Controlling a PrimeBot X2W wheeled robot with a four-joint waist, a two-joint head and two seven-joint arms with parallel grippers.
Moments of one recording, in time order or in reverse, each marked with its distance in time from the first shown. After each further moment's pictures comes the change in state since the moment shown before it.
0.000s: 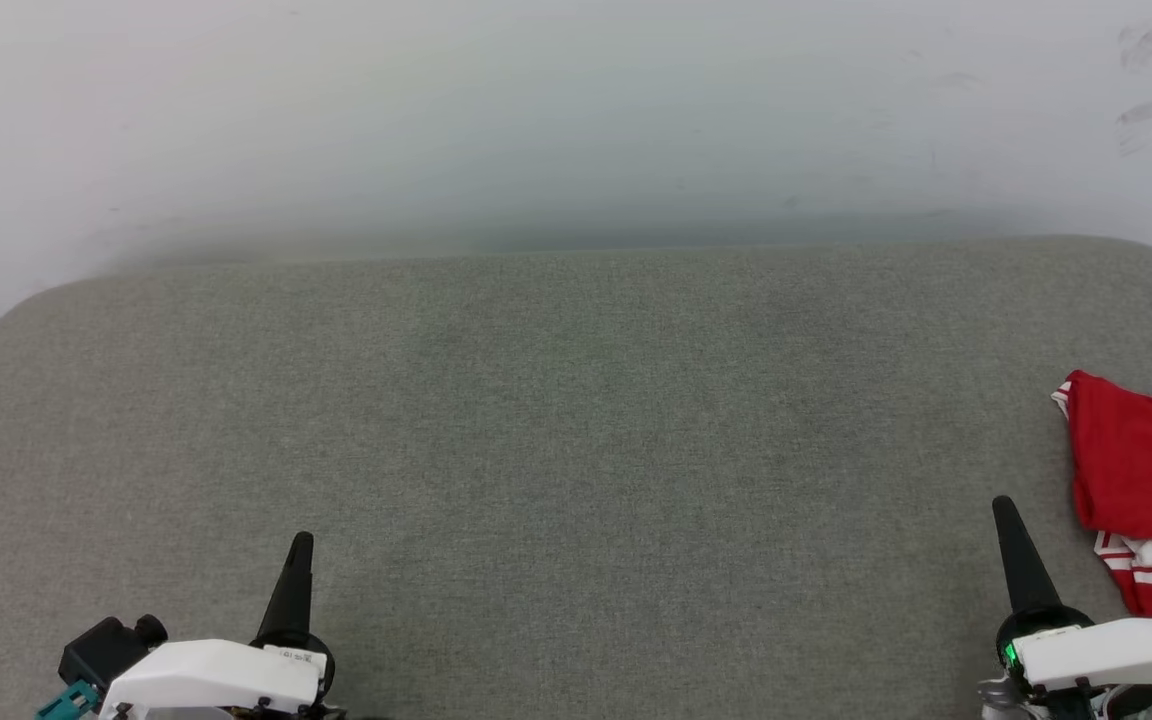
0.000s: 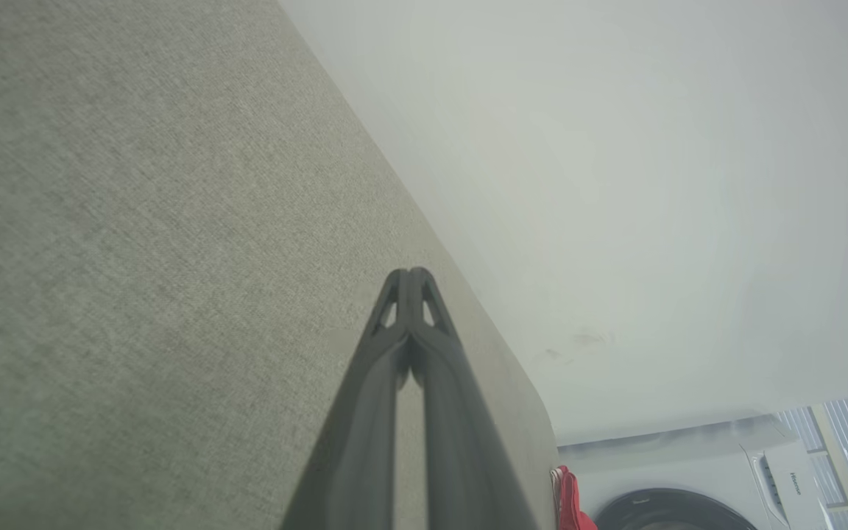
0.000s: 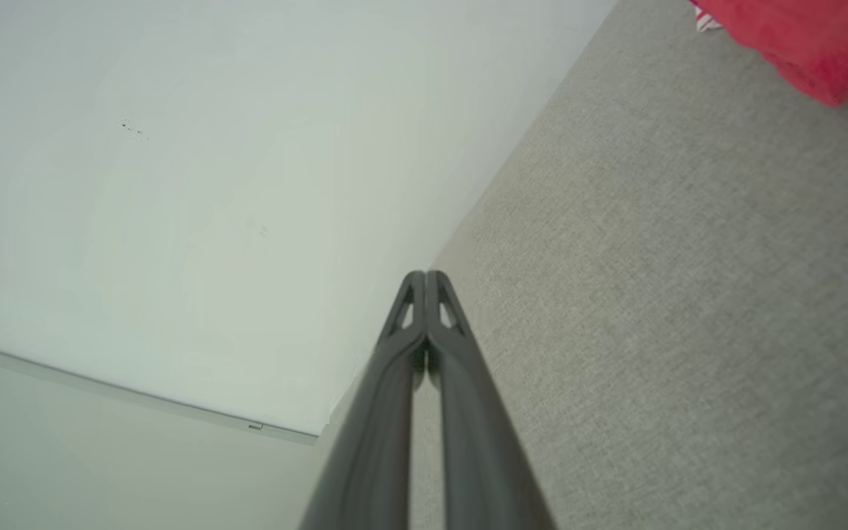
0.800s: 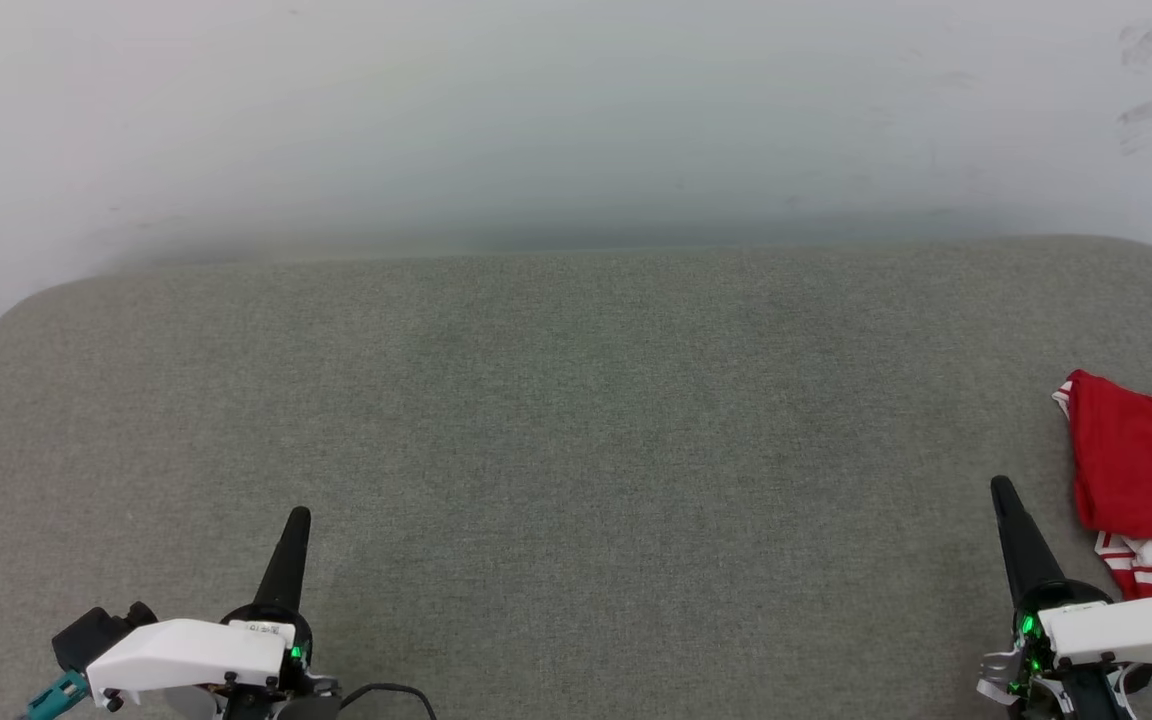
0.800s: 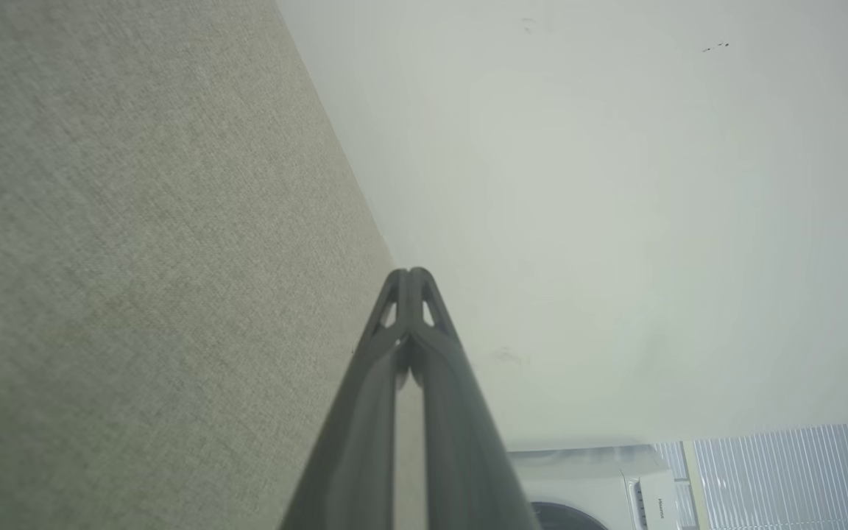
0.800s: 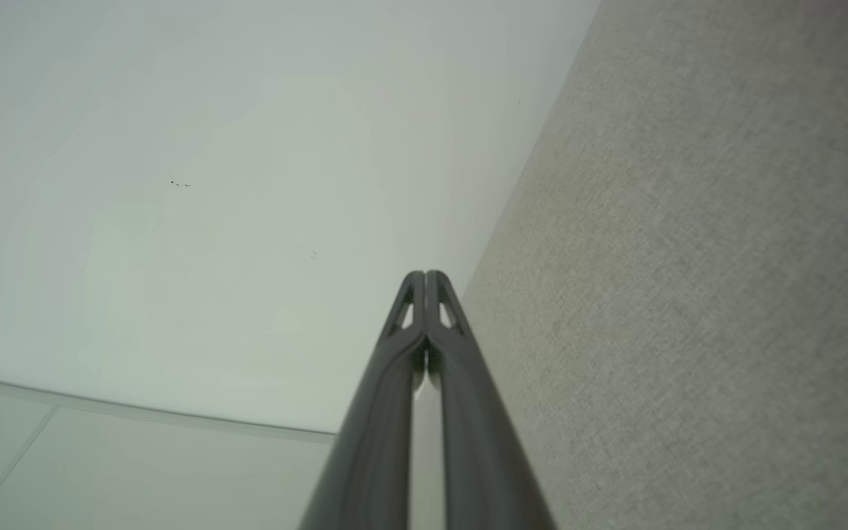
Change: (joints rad) left arm -0.049 0.000 0.028 0.026 -0.230 -0.028 0.059; right arm -0.044 -0.001 -0.012 0.024 0.226 0.000 0.061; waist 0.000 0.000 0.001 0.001
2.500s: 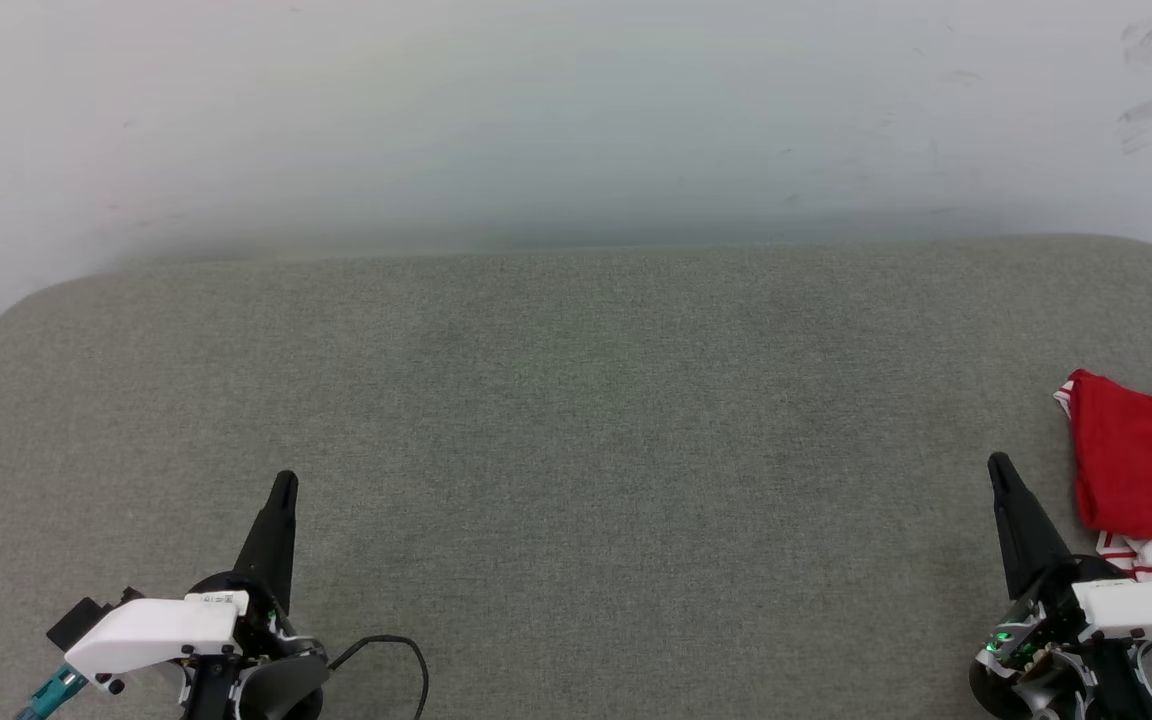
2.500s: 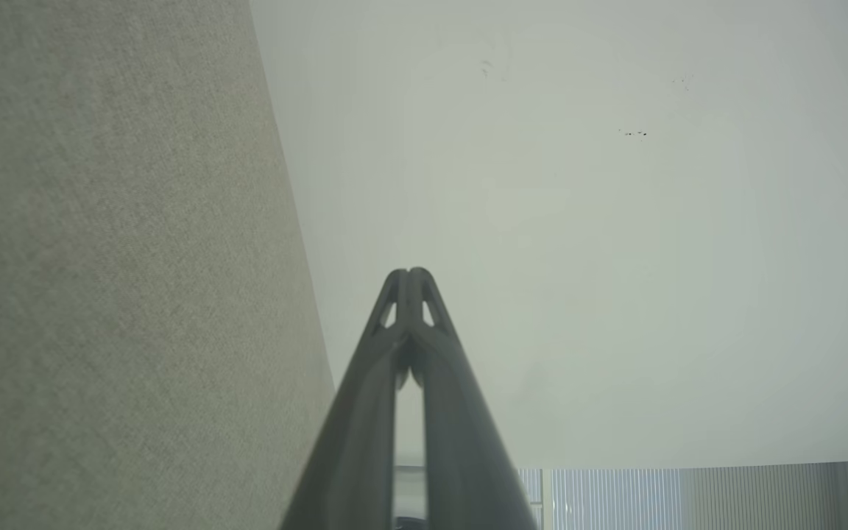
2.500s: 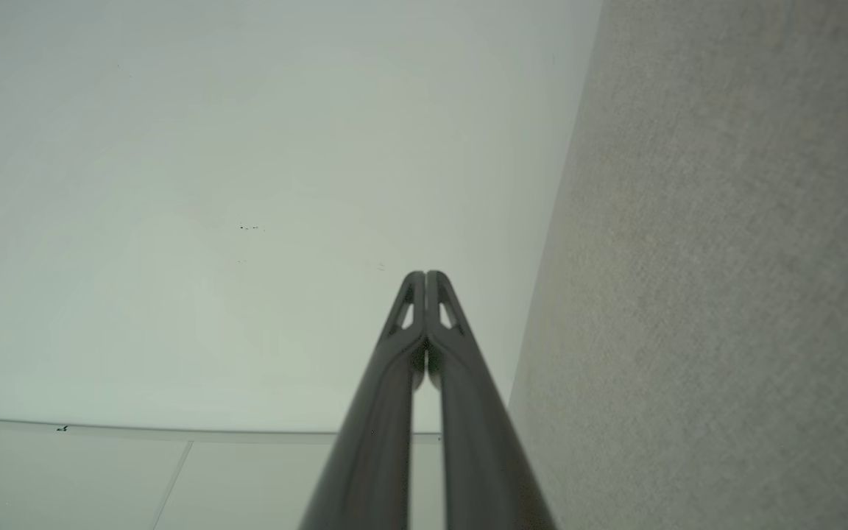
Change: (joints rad) left arm -0.060 -0.009 0.044 0.033 -0.276 -0.034 0.082; right arm -0.049 0.004 -0.021 0.032 0.272 0.000 0.079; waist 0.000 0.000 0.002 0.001
